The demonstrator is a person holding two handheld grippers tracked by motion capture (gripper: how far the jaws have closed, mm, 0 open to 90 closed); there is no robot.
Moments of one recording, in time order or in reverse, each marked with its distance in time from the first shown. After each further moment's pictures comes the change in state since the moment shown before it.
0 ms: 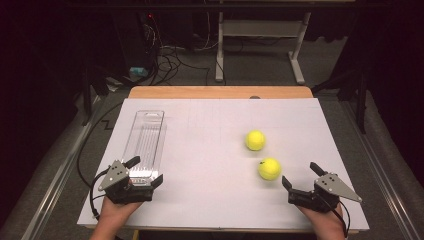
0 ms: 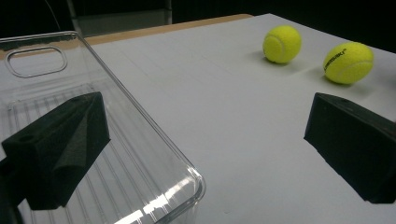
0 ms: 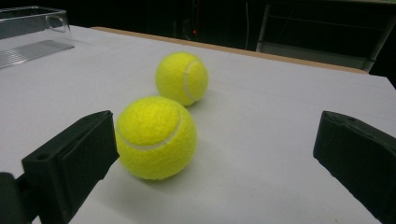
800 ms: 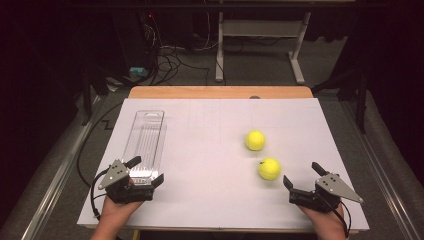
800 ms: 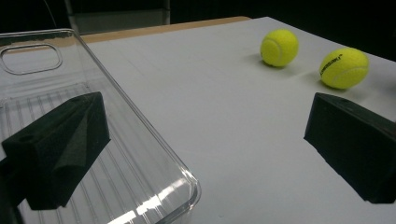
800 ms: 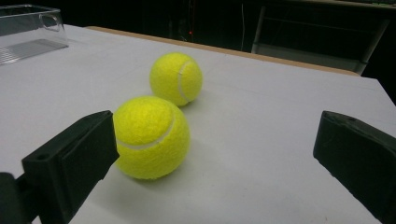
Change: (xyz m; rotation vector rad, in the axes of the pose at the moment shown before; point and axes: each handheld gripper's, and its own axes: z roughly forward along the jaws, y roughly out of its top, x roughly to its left) left arm -0.001 0.002 0.002 -0.002 -0.009 -0.022; right arm -0.002 0.000 -0.001 -0.004 -0.015 -0.008
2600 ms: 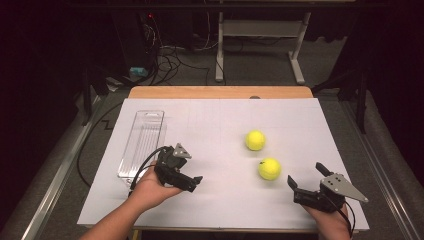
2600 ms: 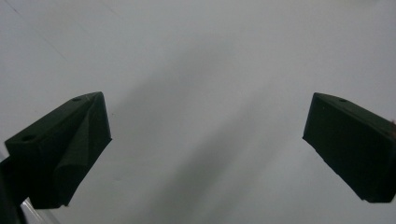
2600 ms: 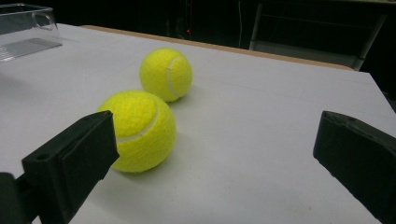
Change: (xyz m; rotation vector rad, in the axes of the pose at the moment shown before) left arm -0.053 0.060 0.105 0.639 -0.084 0.149; right arm -0.011 -0.004 -0.003 0.006 -0.006 0.012
